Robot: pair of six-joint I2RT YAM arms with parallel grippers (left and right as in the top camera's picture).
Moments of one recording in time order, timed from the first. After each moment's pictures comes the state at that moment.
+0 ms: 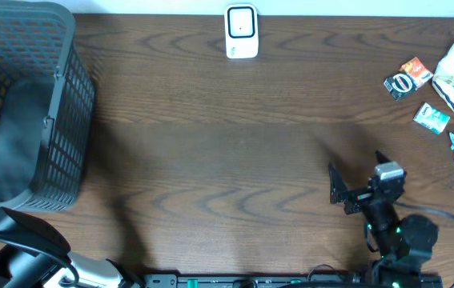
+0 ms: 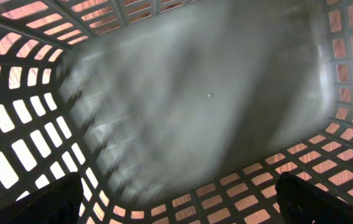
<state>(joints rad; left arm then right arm) 0.79 1.76 1.78 -1.29 0.10 -0.41 -0.15 0.21 0.13 -0.03 -0.41 -0.04</state>
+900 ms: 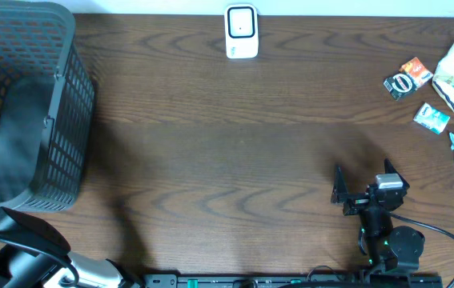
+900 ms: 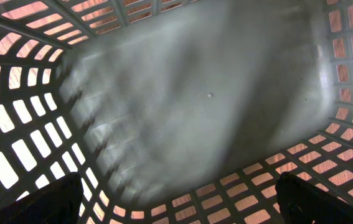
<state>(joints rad) 0.79 1.76 1.78 -1.29 0.10 -0.41 -0.06 0.01 0.01 -0.06 -0.15 -0.04</state>
